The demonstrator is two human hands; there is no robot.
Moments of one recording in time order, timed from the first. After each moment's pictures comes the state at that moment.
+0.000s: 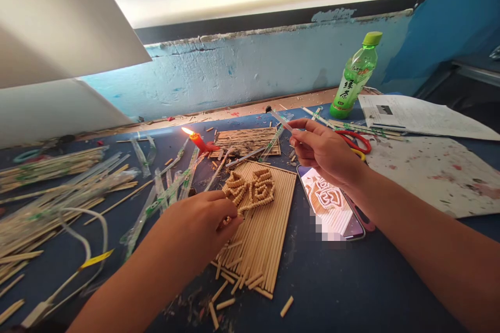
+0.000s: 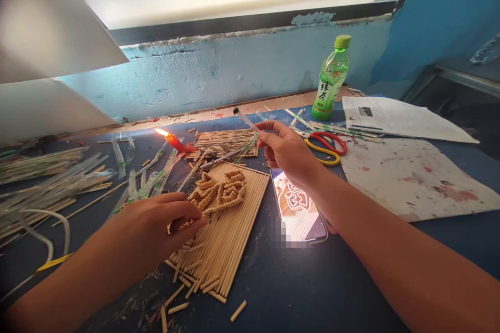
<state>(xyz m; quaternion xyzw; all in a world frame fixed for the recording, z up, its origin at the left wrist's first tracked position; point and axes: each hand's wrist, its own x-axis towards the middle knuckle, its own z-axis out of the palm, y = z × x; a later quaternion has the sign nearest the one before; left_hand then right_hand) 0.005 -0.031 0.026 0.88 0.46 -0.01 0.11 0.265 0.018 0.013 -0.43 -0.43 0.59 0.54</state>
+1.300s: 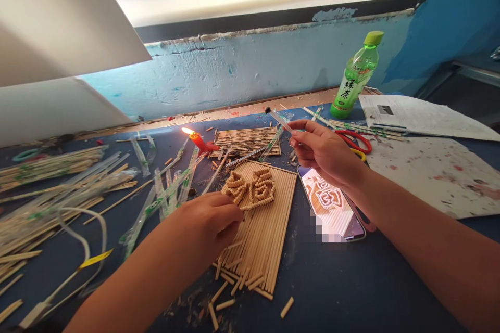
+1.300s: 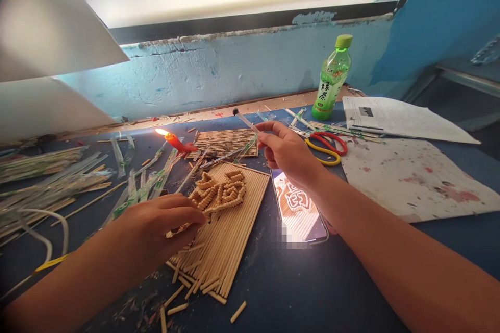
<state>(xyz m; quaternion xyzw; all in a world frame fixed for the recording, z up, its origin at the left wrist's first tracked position) 0.004 -0.030 0.020 0.91 0.38 0.07 0.14 0.264 0.018 0.011 -0.43 -0.42 0.59 0.53</state>
